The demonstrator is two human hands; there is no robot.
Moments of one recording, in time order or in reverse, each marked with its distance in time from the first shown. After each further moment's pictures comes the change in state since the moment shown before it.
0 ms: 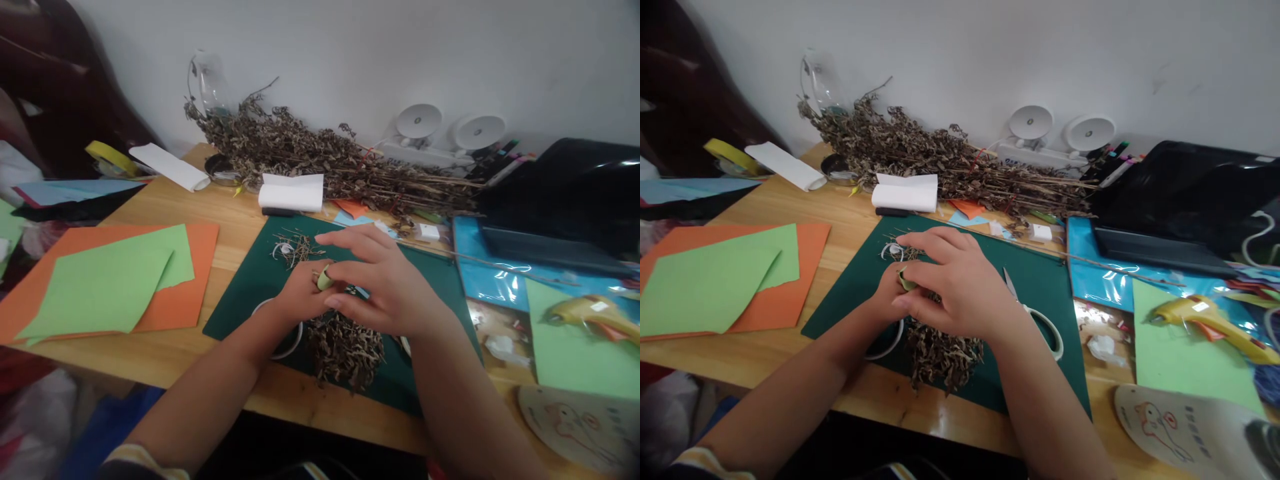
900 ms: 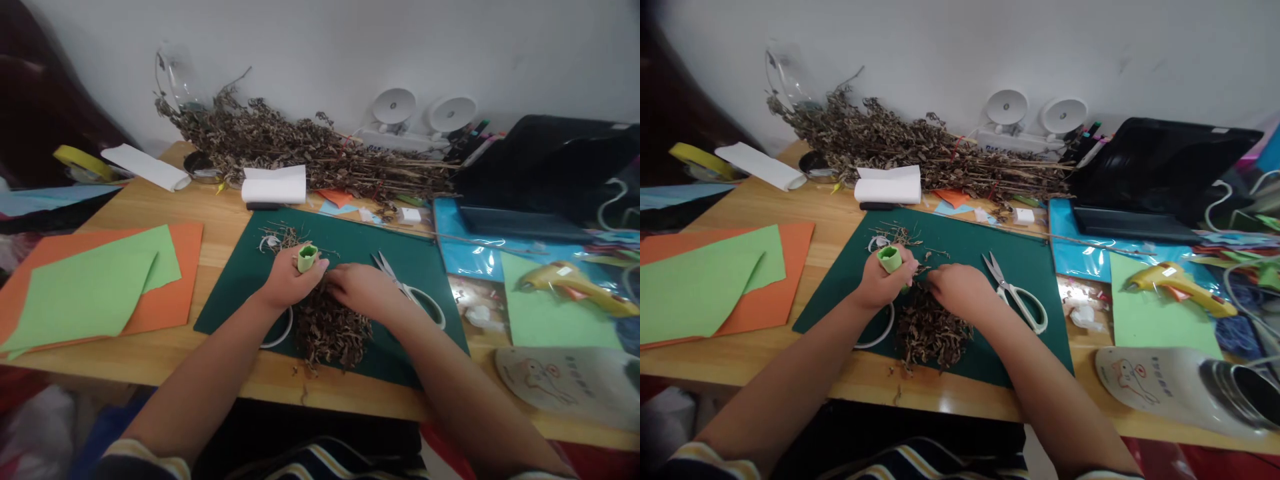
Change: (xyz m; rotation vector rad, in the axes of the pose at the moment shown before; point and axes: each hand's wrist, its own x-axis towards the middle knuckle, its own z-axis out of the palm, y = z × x) left_hand -0.004 -0.005 0.005 -0.063 0.100 -0.192; right_hand -0.042 0.018 0.038 -0.171 -0.466 0.457
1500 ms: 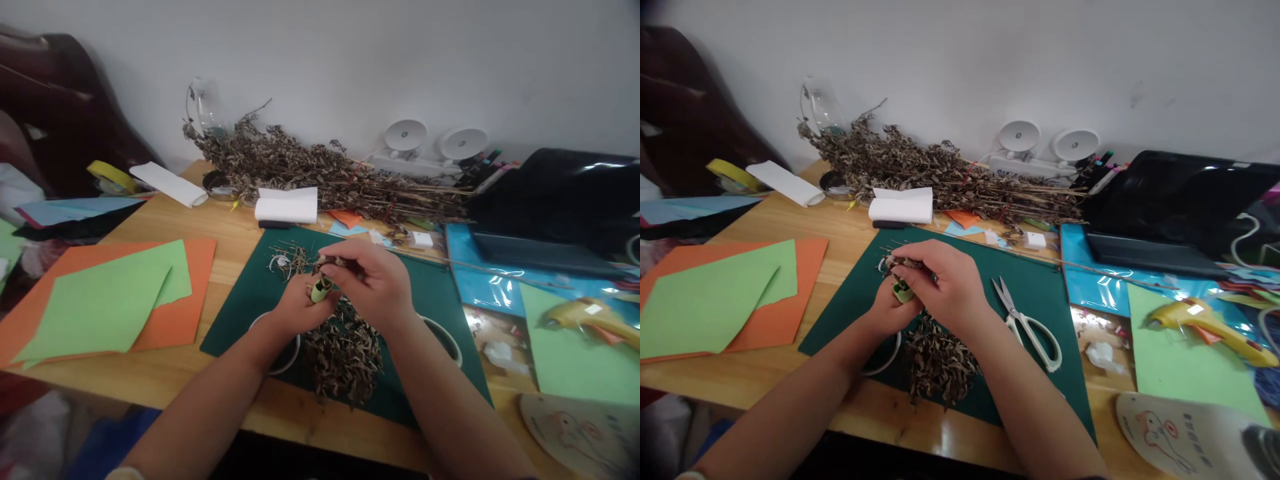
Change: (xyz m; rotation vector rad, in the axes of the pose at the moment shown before) left_hand 0.003 0.002 -0.003 0.183 -0.058 0.119; right_hand 0.027 -0.033 -0.045 0.527 0.827 -0.237
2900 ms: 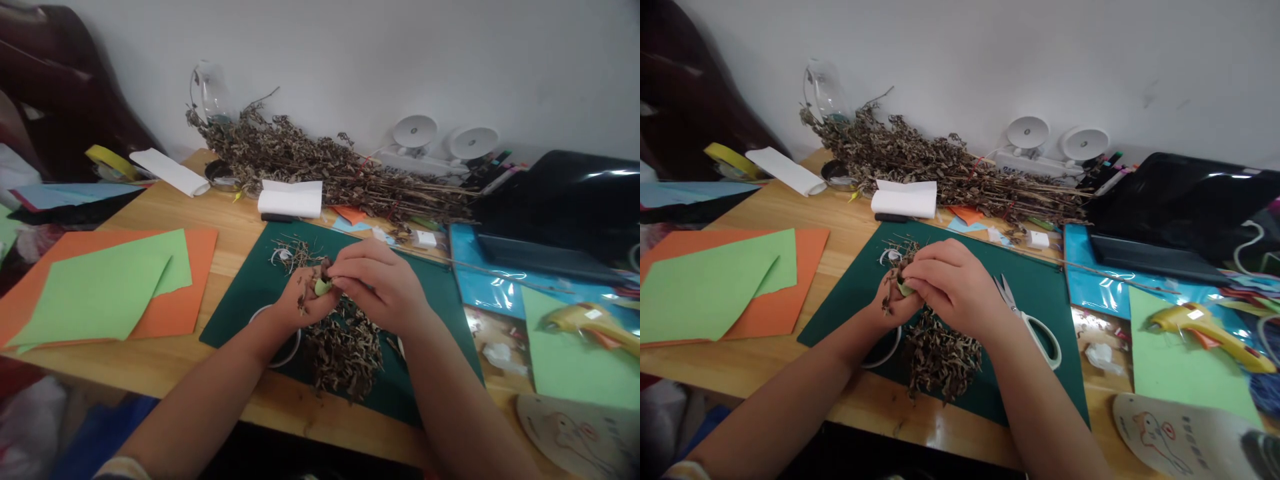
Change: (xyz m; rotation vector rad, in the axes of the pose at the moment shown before) left_hand 0.006 0.013 -0.003 0.220 0.007 0.057; right_hand -0.007 0.013 -0.012 -0.039 -0.190 -0.291
